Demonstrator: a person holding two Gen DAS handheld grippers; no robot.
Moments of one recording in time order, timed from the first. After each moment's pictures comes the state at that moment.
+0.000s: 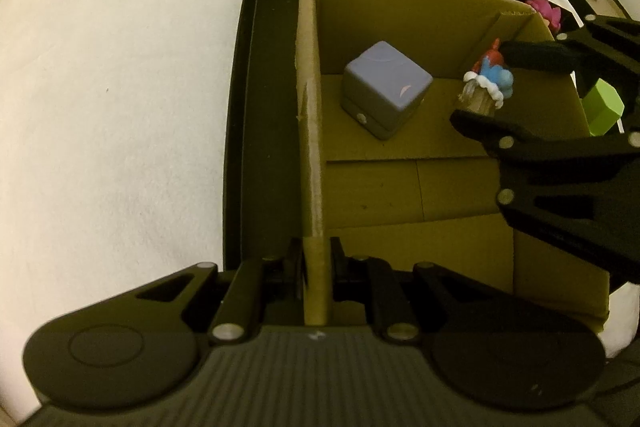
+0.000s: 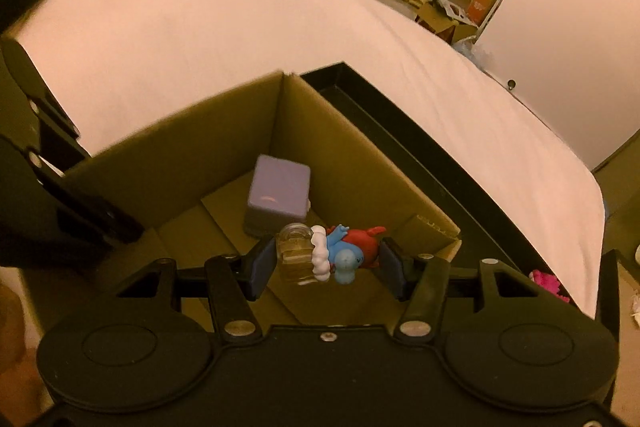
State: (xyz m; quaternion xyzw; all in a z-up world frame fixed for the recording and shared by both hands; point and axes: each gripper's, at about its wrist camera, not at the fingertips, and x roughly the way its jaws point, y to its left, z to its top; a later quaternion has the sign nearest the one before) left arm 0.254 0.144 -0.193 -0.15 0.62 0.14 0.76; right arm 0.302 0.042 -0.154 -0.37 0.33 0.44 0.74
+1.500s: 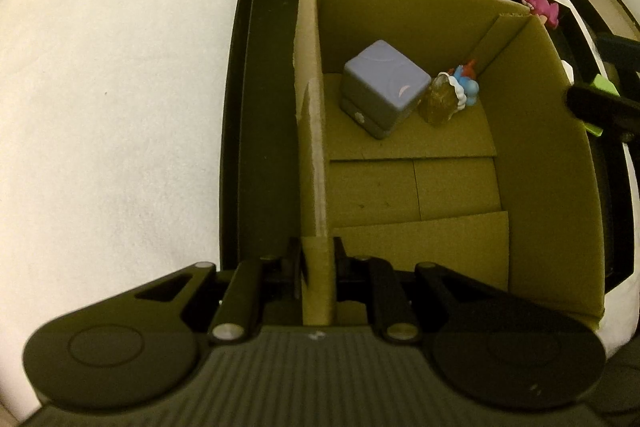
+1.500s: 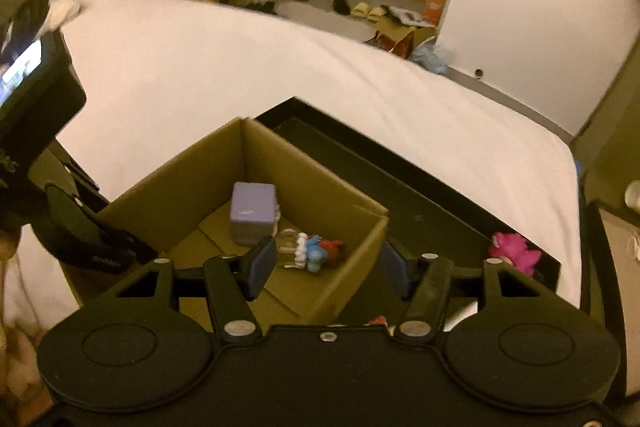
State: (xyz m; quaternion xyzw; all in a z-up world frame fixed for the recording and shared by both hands) left arm 0.259 0.146 -0.194 -0.14 0.62 0.13 0.76; right arm 0.300 -0.041 -0.093 -0.26 0.34 0.43 0.80
